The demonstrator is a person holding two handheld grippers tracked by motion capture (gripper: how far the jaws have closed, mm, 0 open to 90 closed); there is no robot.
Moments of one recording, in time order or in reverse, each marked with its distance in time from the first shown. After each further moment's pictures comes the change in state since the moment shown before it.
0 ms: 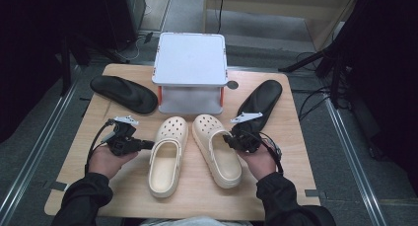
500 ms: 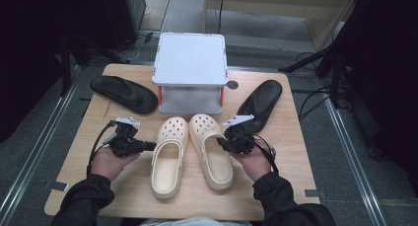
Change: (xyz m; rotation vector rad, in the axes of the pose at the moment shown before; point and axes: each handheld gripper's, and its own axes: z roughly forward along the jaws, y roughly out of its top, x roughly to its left) left arm -0.005 -0.001 0.002 -0.005 -0.029 -0.026; right arm 0.016 0.001 0.009 0.008 0.025 -0.059
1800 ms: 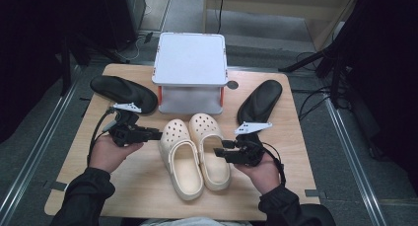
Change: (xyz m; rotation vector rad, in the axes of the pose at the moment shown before) left arm -0.024 0.043 -0.031 -0.080 -0.028 0.045; right arm 0.005 -0.020 -0.038 -0.131 0.262 0.063
